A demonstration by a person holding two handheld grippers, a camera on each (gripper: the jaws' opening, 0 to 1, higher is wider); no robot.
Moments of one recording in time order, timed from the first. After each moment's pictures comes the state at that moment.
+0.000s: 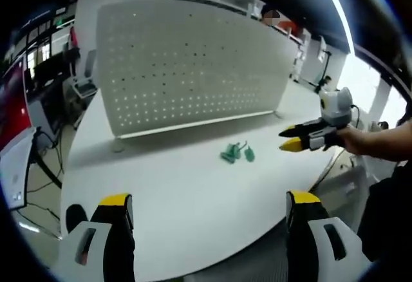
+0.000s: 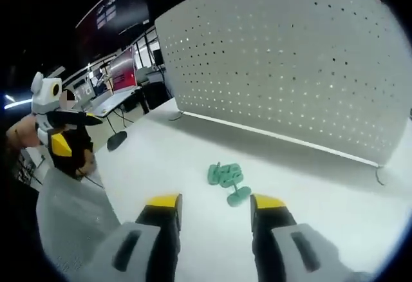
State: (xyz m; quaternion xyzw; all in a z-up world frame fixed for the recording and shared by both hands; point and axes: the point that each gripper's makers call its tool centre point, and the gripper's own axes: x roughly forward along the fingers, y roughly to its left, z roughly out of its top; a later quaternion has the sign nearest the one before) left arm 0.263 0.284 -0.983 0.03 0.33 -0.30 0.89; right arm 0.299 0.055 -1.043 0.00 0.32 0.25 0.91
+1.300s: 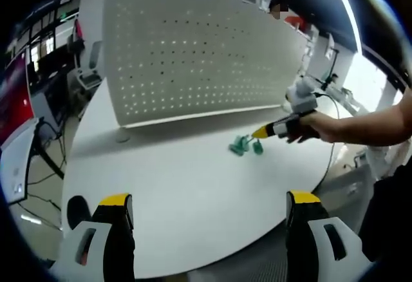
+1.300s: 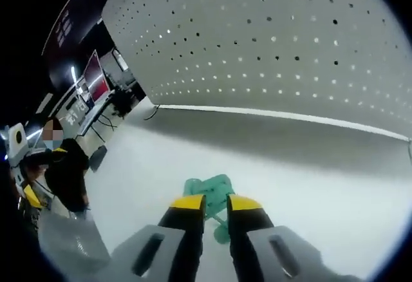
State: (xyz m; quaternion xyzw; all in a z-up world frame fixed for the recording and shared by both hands) left arm 0.268 0.296 -0.996 0.03 0.36 -0.28 0.89; right arm 0.375 0.069 -1.104 0.10 0.41 0.22 0.88
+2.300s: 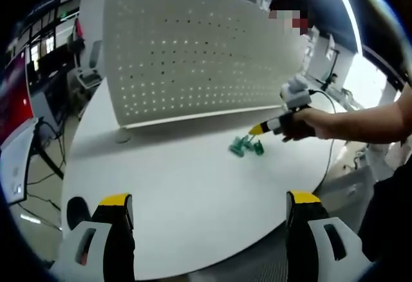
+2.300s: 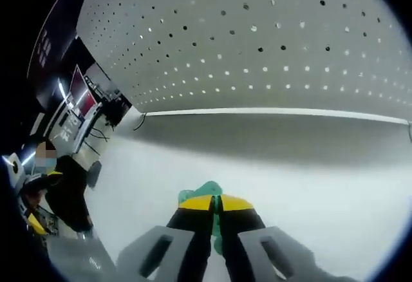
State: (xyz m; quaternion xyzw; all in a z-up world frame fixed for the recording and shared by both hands) left arm 0.271 0.294 -0.996 0.02 0.36 -0.28 0.89; right arm 0.388 0.065 -1.105 0.13 0.42 0.18 0.88
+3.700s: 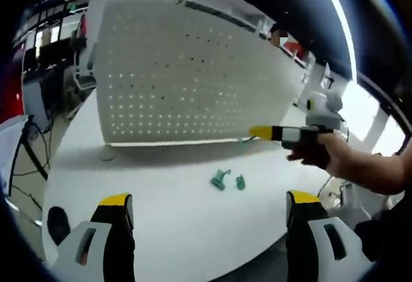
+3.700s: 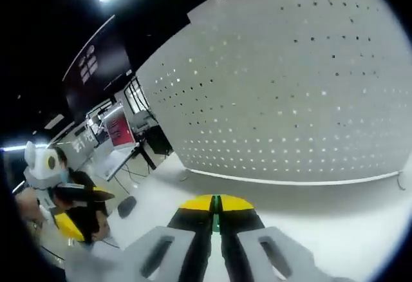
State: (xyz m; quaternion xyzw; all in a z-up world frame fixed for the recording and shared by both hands) left arm 0.298 0.256 -0.956 -0.08 0.32 -0.30 0.90; right arm 0.368 0.112 -0.956 0.14 0.23 0.24 0.93
